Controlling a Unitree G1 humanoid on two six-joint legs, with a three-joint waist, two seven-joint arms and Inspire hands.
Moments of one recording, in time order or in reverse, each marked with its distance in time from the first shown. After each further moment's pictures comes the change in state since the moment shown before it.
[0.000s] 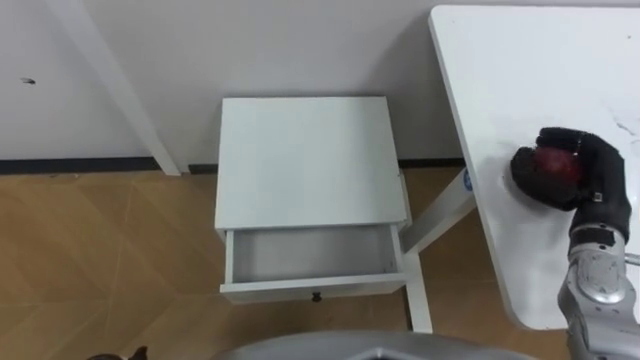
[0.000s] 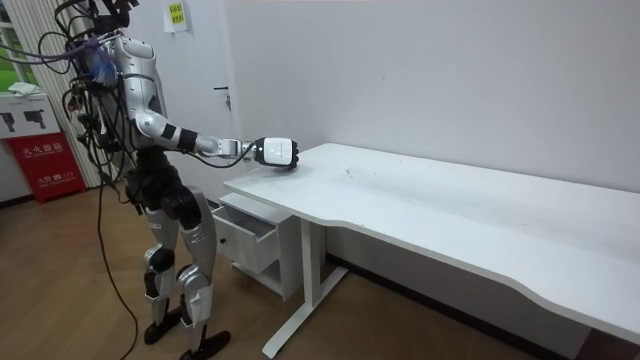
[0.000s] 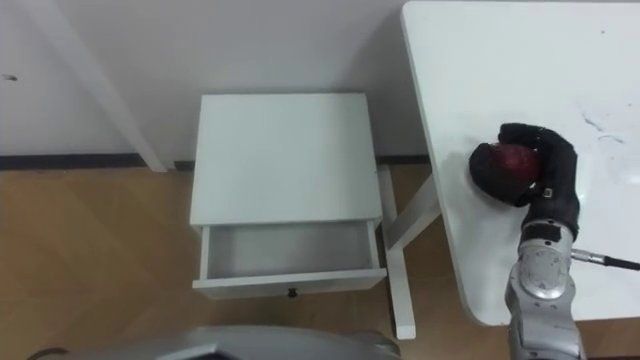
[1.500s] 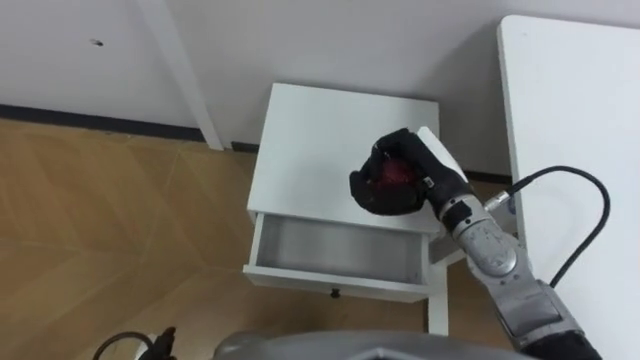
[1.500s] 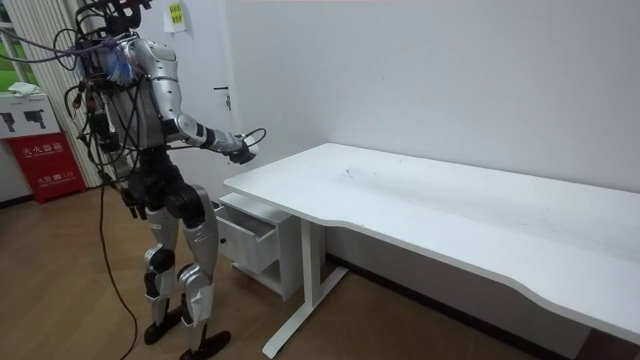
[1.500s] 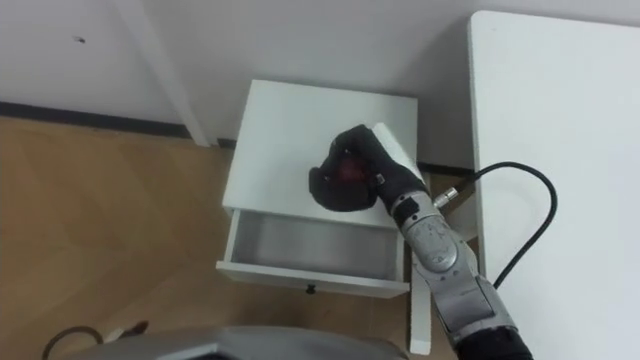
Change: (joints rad) left arm -0.069 -0.003 -0.163 0.009 0.029 0.022 -0.016; right arm -0.098 0.004 0.442 -0.152 -0.325 0.066 0.328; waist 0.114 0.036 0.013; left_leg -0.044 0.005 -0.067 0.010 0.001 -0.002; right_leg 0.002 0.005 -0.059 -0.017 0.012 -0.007
